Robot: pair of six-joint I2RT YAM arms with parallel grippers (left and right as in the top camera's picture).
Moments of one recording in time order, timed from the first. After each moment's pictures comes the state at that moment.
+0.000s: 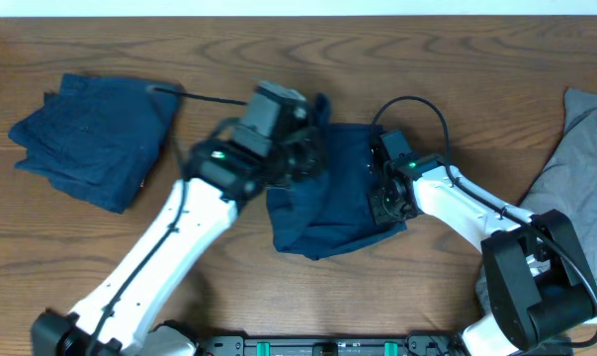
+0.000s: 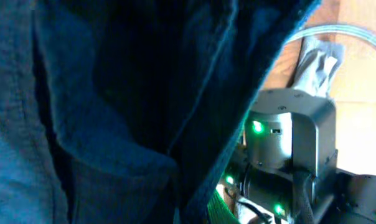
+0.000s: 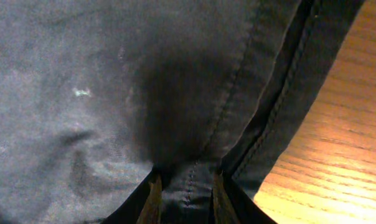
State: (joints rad) left arm -0.57 1.47 1.29 -0.72 0.31 -0.85; right arm 0.41 1.75 0.94 -0.67 -0.02 0.21
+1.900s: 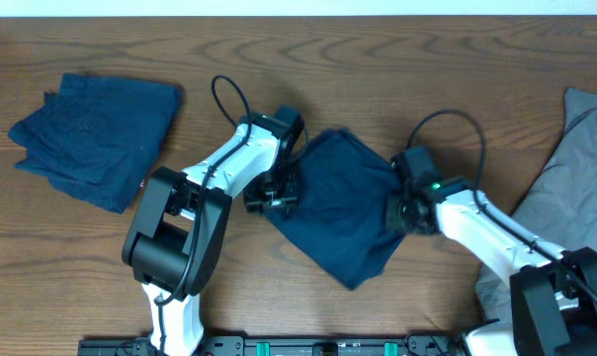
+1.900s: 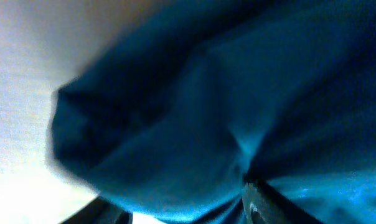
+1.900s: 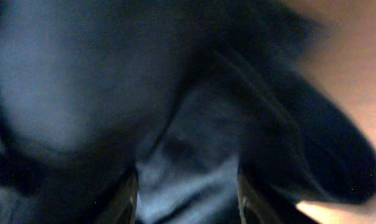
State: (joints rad) left arm -0.46 2.01 1.33 -1.10 0.15 -0.54; right arm 0.35 1.57 0.78 -0.57 -0.01 0.52
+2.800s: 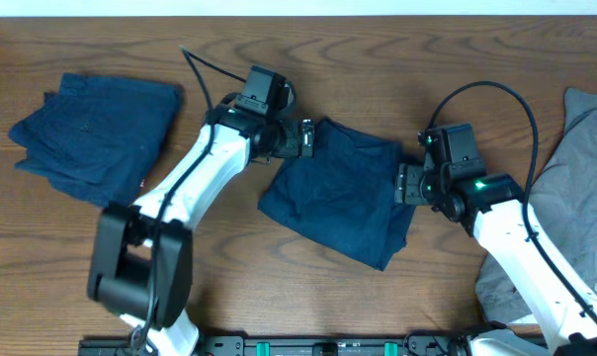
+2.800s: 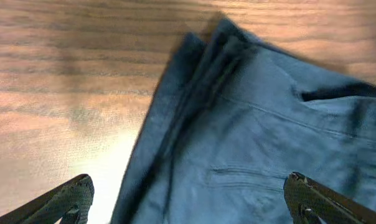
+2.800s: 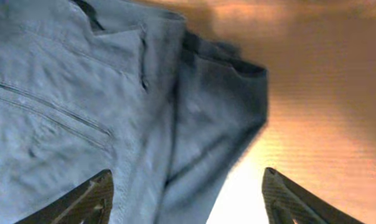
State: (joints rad) left arm -0.38 1.84 1.32 -0.61 0.22 -0.35; right arm 0.26 1.35 0.88 -0.65 -0.01 0.33
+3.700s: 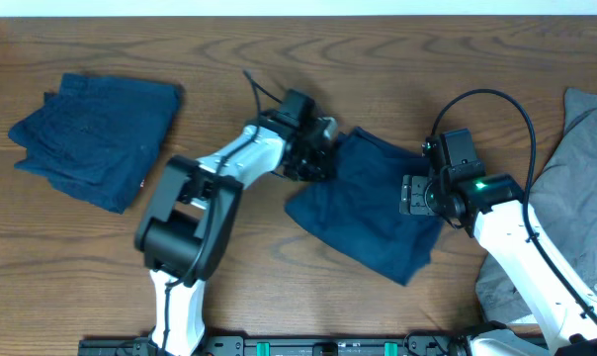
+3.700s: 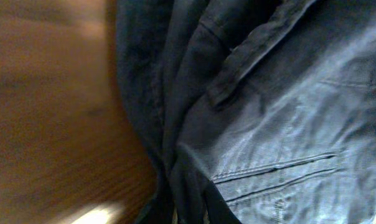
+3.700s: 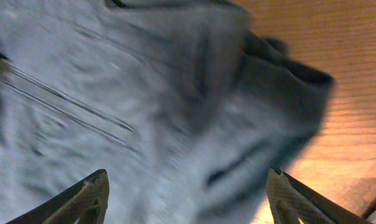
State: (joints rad) left arm -0.44 2.08 1.33 -0.51 0.58 -0.27; right arm 0.26 1.35 0.88 -0.76 0.04 0.33
